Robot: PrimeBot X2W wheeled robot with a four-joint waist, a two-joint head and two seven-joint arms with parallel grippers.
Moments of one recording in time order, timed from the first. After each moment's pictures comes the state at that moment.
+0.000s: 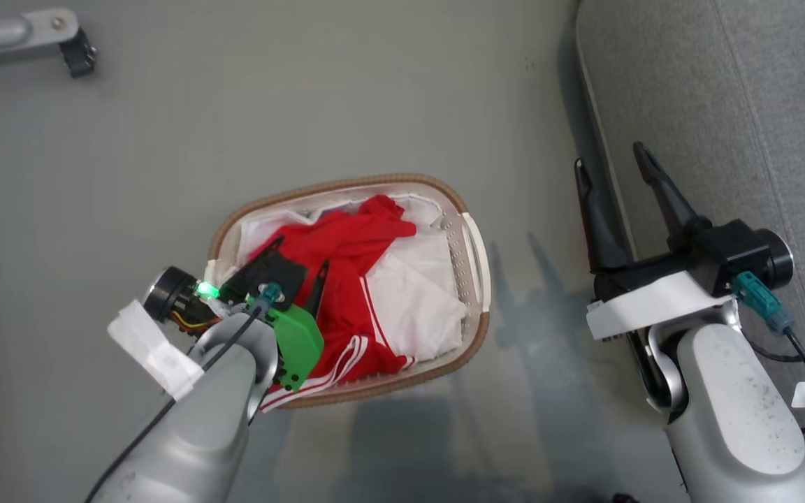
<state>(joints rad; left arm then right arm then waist) -0.63 0.08 -0.46 0.89 0.01 -0.13 -0.19 -0.38 -0.05 0.12 0.17 0.12 0.13 -0.26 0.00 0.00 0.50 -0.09</state>
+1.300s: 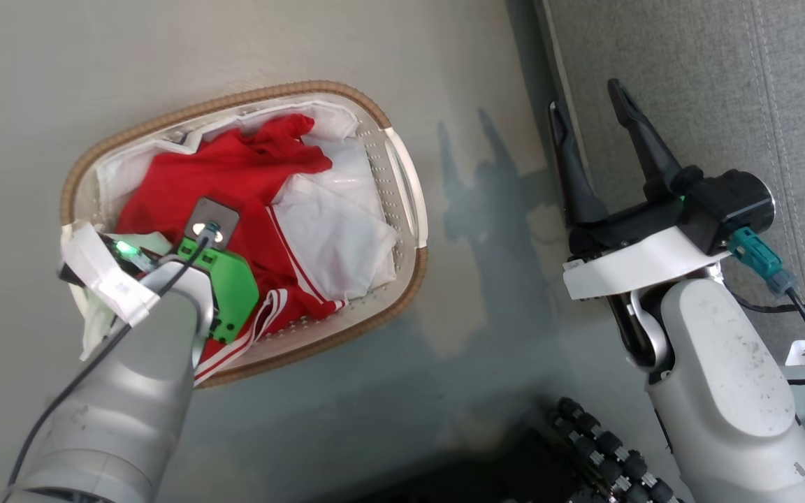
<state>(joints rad) -0.89 0.11 -0.49 1.26 0.00 -0.03 -0.14 -0.50 -0.05 0.19 0.14 0.20 0.13 -0.26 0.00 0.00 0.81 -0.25</state>
